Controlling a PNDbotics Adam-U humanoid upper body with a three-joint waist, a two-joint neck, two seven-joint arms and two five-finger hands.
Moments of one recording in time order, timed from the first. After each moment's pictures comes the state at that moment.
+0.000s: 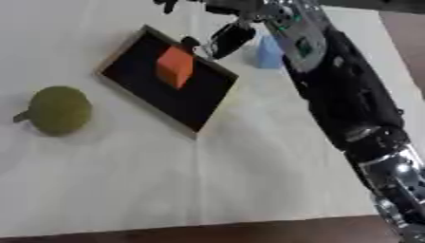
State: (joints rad) left arm -0.41 0.38 0.01 -1.98 0.10 -0.32 0.13; right arm -1.10 -0.42 0.21 -1.27 0.45 -0.49 0.67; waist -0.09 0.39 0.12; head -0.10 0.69
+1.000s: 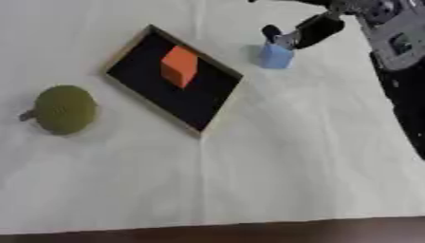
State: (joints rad) left arm -0.41 0.38 0.01 -1.98 0.10 -0.31 0.13; right arm -0.96 -0.65 0.15 -1.24 0.46 -0.53 0.60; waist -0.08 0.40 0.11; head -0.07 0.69
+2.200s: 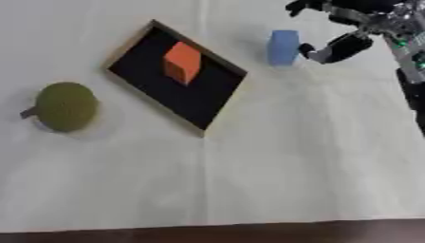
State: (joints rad) left arm -0.41 0.38 0.01 -1.98 0.09 -0.31 0.13; right arm -0.97 -0.66 0.10 -1.06 0.69 -0.56 0.47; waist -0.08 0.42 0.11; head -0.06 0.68
